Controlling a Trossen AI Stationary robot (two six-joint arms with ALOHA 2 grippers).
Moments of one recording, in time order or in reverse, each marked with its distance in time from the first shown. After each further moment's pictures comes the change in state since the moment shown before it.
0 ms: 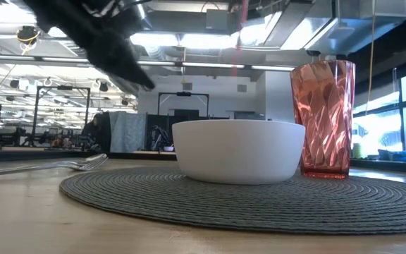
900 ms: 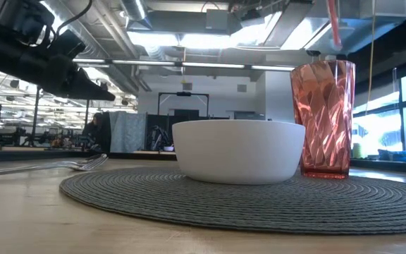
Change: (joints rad) left arm 0.045 -0.576 -0.528 0.275 -0.038 -0.052; right arm 0.217 -0.130 0.282 -0.667 0.225 0.266
